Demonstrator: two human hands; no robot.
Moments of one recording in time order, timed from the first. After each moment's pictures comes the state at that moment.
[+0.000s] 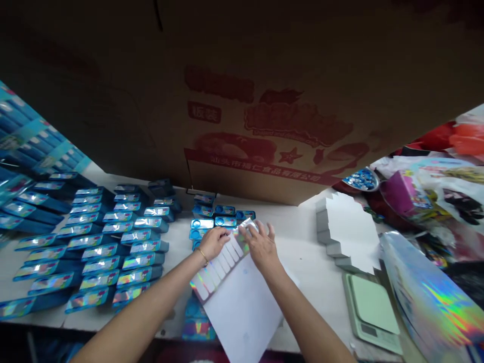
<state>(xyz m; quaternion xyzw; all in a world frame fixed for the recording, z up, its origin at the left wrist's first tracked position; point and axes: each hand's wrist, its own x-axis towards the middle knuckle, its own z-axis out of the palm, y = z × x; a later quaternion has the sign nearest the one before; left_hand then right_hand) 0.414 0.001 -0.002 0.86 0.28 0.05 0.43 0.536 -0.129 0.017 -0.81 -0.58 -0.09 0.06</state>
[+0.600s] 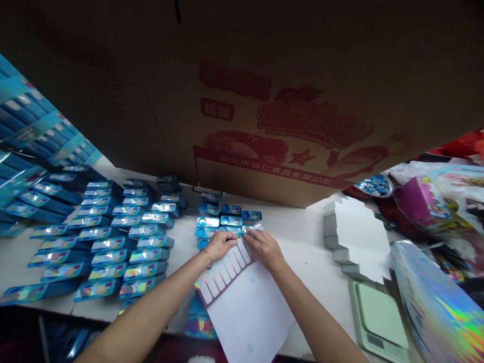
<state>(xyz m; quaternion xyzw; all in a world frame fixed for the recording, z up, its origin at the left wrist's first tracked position) 0.410 -0.005 -0.014 0.77 0.27 0.03 0.58 0.554 -0.134 -0.009 -0.69 -0.69 0.01 0.19</state>
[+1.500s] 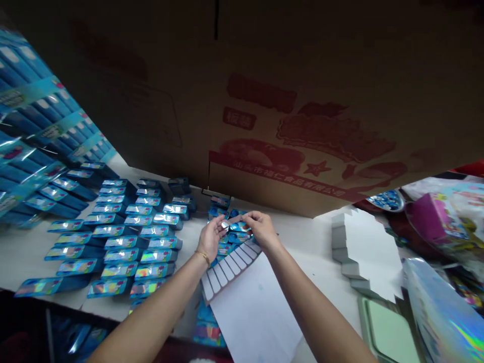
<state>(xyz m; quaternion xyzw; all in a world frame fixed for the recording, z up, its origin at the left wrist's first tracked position) 0.392 0.020 -0.001 0.50 0.44 0.25 0.70 0.520 -0.036 0.063 -0.74 -0.27 0.37 0.49</state>
